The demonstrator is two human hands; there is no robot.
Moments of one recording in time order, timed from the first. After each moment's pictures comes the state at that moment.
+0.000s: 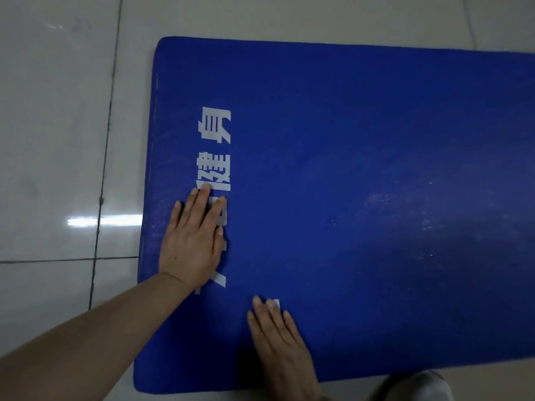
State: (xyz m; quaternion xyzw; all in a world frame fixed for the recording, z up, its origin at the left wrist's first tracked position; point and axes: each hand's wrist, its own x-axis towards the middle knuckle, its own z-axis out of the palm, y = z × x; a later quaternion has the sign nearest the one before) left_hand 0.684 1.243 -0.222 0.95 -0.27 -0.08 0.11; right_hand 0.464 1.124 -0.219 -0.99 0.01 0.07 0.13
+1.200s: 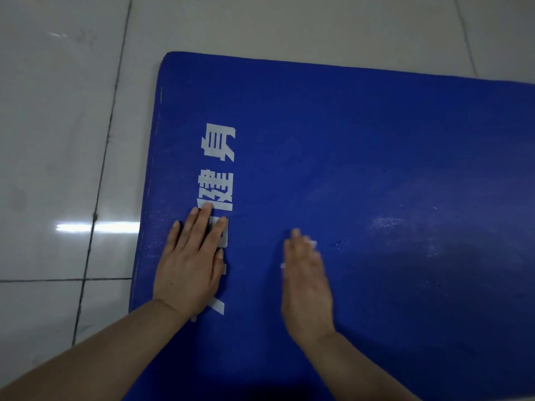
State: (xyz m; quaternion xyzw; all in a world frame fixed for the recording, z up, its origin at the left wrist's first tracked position) left_hand 0.684 1.242 -0.223 0.95 -0.28 -0.07 0.11; right_hand 0.574 1.061 -0.221 -0.99 0.12 0.03 0.09
